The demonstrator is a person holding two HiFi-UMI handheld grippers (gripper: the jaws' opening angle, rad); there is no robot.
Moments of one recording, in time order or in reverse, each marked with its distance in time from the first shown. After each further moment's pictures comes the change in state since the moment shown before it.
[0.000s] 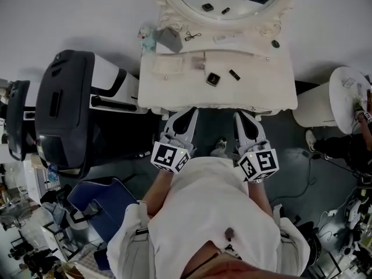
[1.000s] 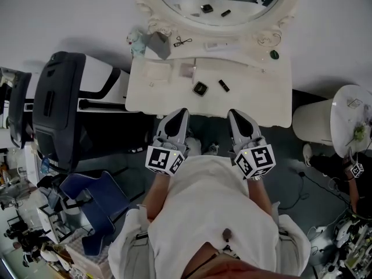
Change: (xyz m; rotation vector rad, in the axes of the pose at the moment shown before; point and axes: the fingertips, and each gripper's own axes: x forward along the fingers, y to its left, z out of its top) left arm 0.111 -0.011 -0.019 0.000 0.022 0.204; right arm 0.046 -0.129 0.015 0.021 0.096 0.158
